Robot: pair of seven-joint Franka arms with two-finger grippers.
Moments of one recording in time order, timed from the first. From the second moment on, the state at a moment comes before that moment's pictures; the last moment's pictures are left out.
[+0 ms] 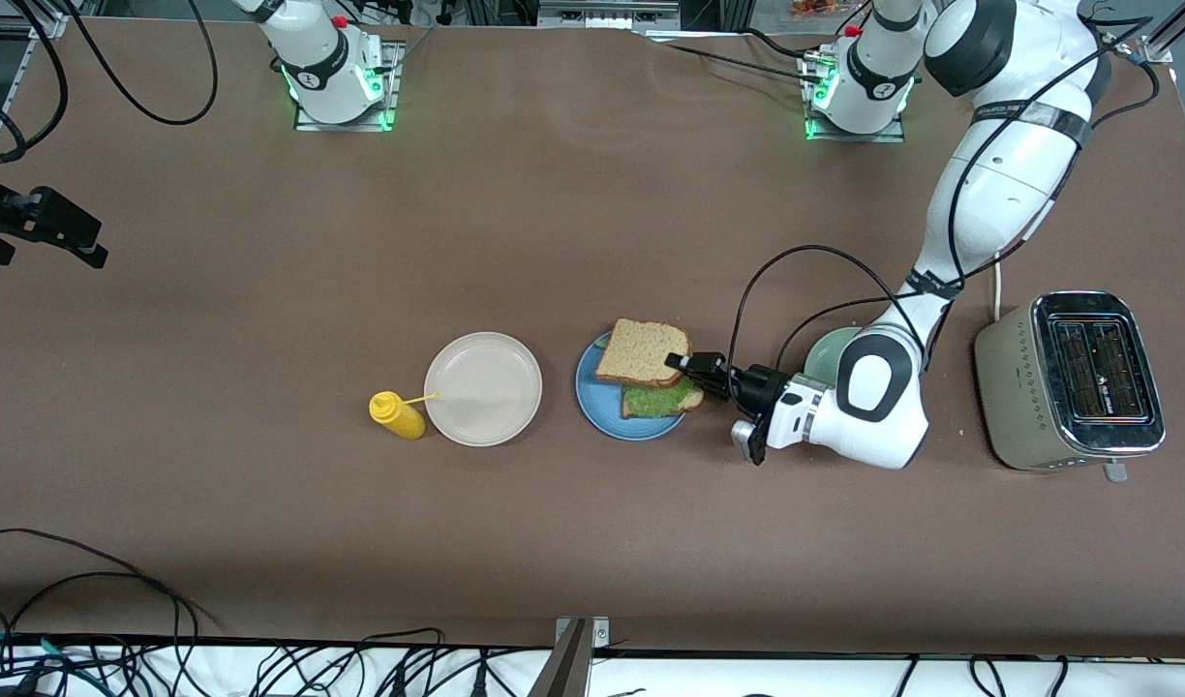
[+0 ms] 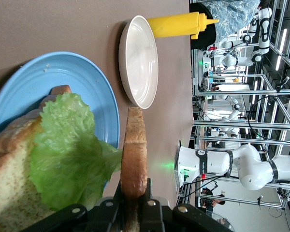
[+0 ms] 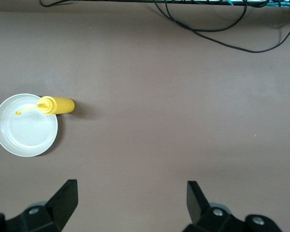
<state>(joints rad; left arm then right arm) 0.06 1.00 -0.42 -1.34 -0.87 1.80 0.66 -0.04 0.05 0.03 -1.51 -0.03 1.66 0.01</state>
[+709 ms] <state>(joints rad) 0.07 0.99 -0.38 -1.34 -0.83 1.80 0.71 -0.04 0.05 0.03 -1.51 -0.03 1.66 0.01</state>
